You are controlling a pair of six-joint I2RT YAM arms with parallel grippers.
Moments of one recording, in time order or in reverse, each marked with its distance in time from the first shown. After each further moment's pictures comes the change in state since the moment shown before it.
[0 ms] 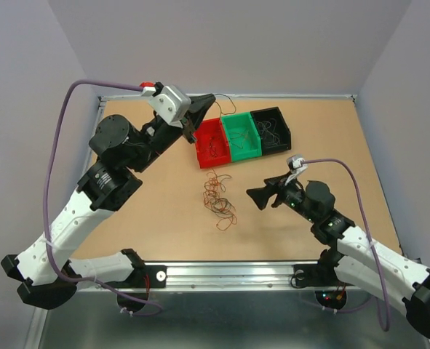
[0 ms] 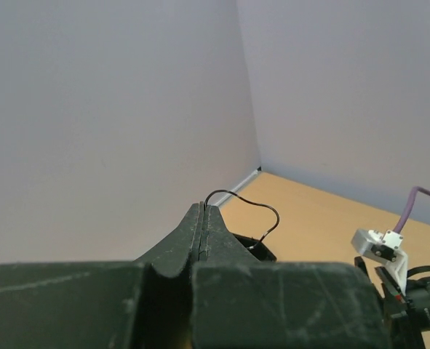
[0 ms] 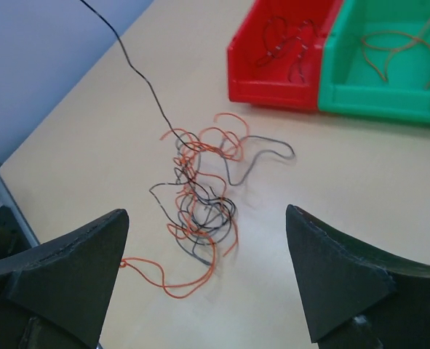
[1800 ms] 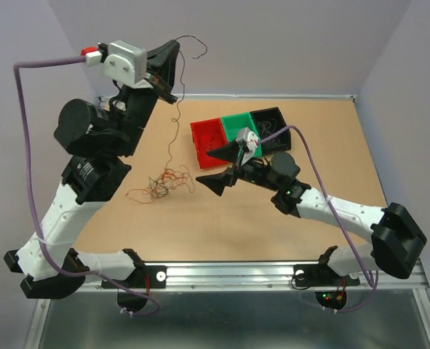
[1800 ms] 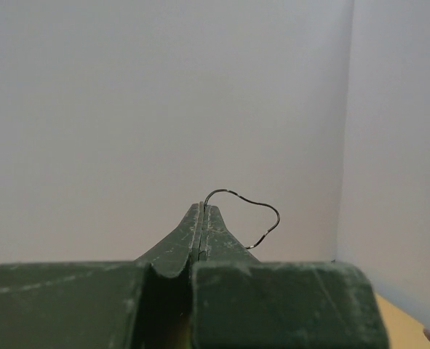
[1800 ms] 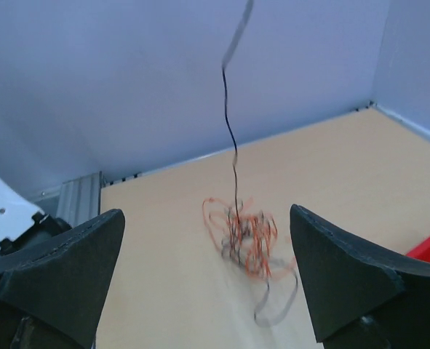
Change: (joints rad) left arm 0.000 0.087 0.322 0.064 -0.301 0.045; right arm 0.190 0.552 0.408 0.488 -0.272 -0.180
